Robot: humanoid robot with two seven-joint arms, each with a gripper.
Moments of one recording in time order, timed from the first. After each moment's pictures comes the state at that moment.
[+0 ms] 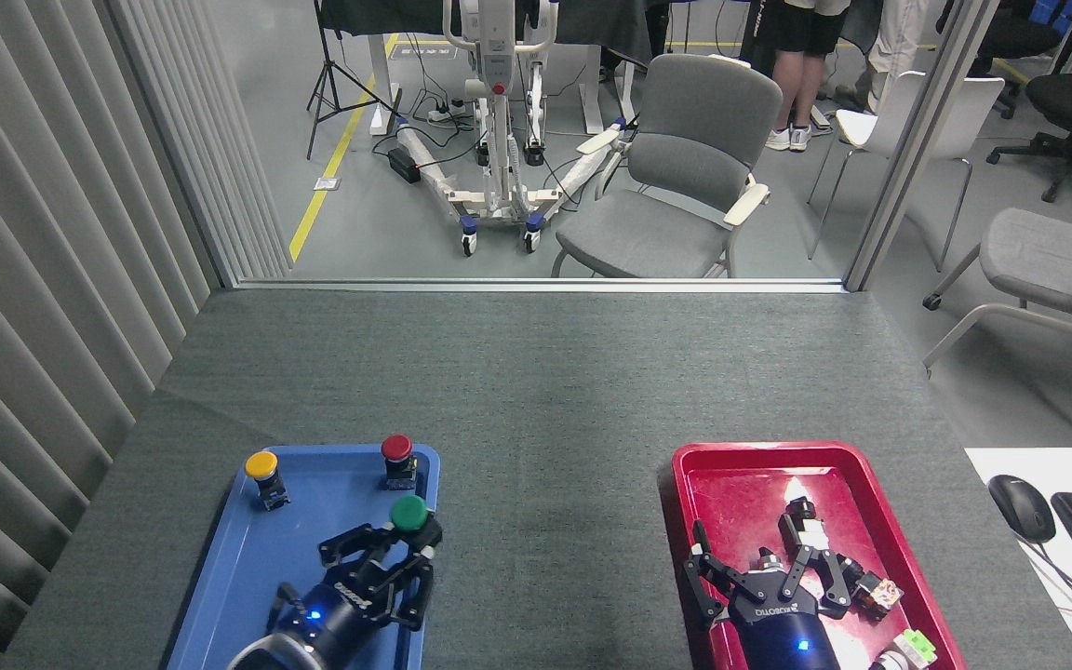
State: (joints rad) left arm -0.16 0.13 -0.20 -1.23 -1.50 -0.47 0.20; right arm 0.07 0.07 0.00 -1.53 1.56 -0.08 -0.07
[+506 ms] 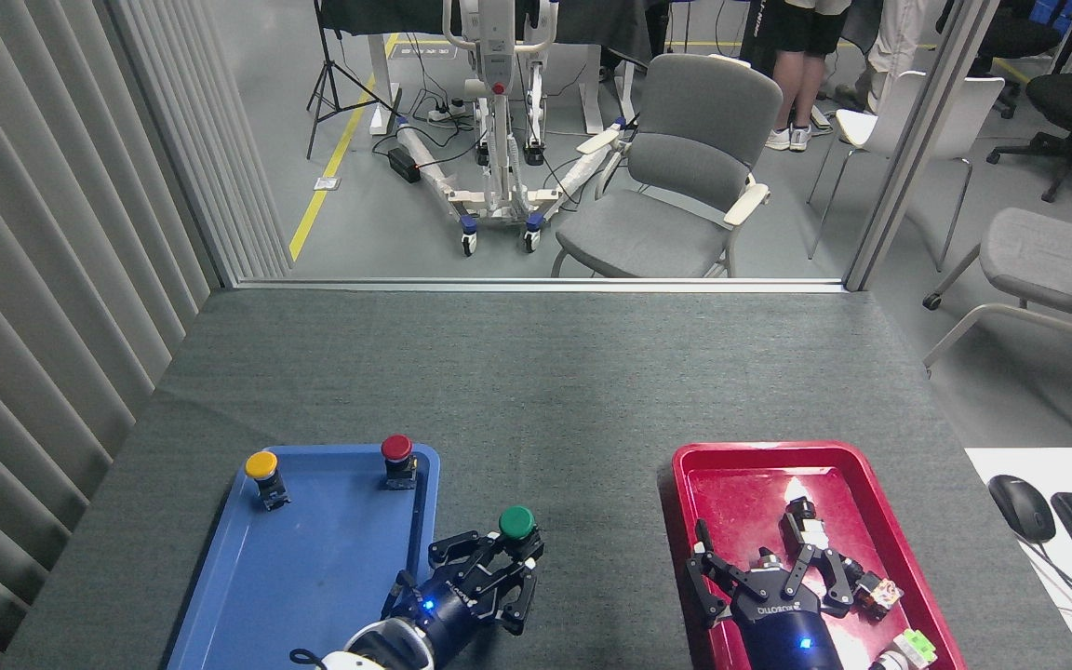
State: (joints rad) left arm -0.32 -0.02 -0.34 -0.93 -1.53 -0.40 0.21; right arm 0.07 0.06 0.00 -1.53 1.56 -0.08 -0.07
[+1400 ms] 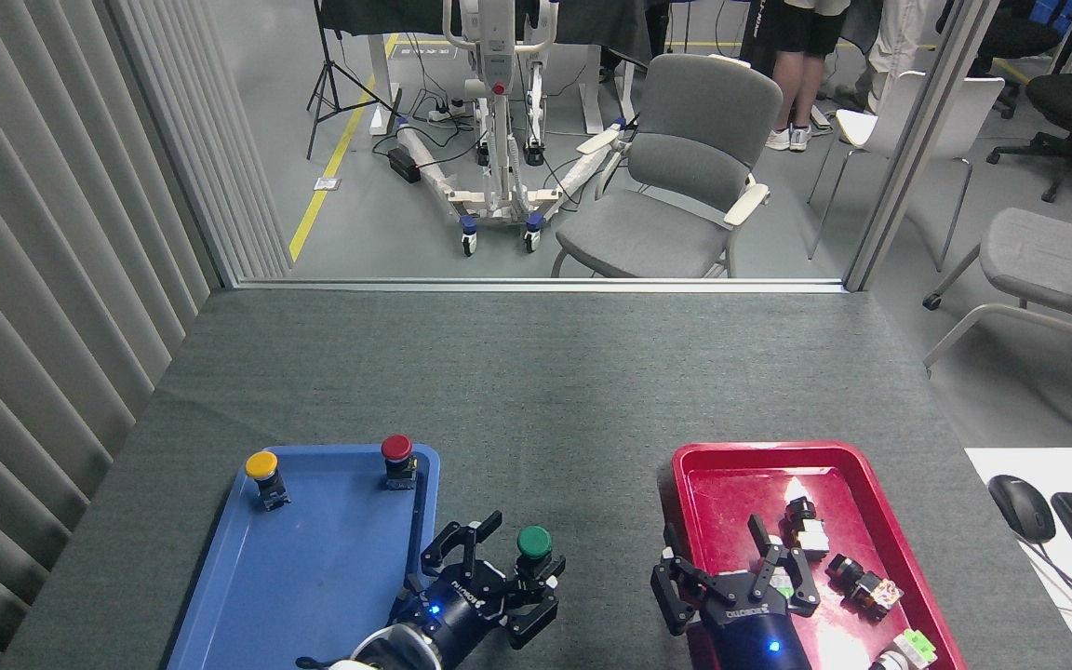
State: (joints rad) left arm -0.27 -0.01 -0.36 -1.02 -1.51 -0.37 0.27; right arm 0.06 0.07 0.08 -1.51 1.55 -0.07 -0.08
